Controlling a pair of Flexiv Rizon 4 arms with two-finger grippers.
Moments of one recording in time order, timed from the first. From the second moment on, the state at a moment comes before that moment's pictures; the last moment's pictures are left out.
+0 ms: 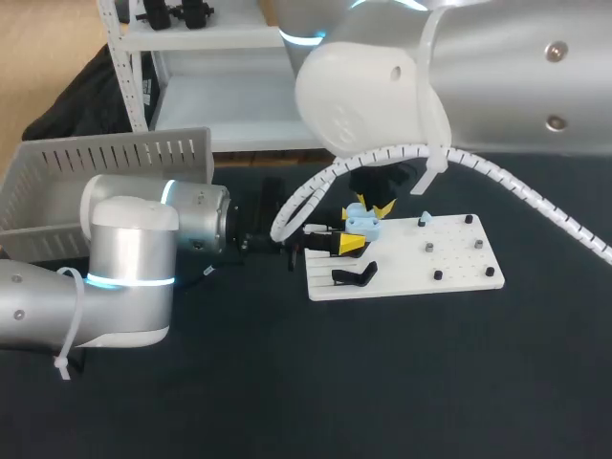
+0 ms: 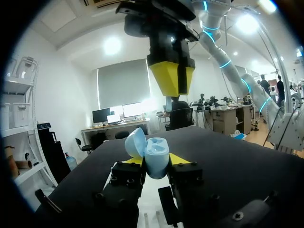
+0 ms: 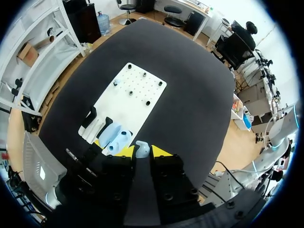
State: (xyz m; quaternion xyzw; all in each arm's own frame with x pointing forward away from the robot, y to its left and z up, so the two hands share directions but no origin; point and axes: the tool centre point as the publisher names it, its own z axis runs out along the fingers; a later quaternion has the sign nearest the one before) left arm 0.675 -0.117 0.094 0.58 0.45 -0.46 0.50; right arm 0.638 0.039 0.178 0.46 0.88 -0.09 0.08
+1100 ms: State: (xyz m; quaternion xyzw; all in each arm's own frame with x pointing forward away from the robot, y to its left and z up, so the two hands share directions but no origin) left arm 0.675 -0.117 0.094 0.58 0.45 -0.46 0.50; right arm 0.652 0.060 0.165 0.48 0.87 -0.11 0.07
